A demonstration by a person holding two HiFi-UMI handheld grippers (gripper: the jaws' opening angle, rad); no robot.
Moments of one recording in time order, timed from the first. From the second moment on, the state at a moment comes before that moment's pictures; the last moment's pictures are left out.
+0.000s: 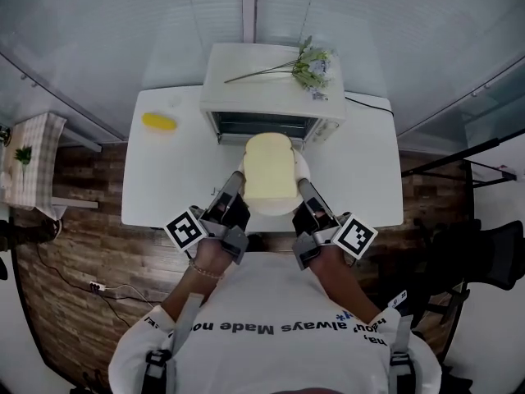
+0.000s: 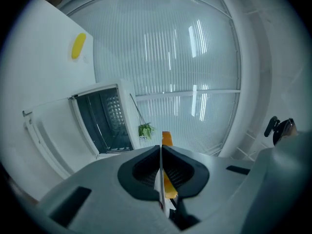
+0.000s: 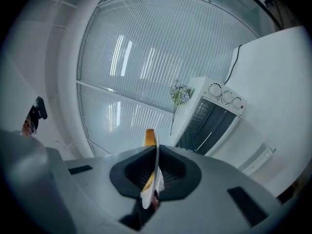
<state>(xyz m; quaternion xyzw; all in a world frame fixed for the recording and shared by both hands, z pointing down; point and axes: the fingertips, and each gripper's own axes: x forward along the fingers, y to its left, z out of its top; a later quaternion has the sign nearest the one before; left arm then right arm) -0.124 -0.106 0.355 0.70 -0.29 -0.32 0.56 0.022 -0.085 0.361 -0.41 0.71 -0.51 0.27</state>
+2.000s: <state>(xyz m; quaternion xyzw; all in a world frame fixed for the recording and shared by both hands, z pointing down) -0.059 -0.169 0.382 0.69 -0.32 -0.30 0.58 0.087 -0.149 0.389 -0.41 0.69 -0.54 0.26</state>
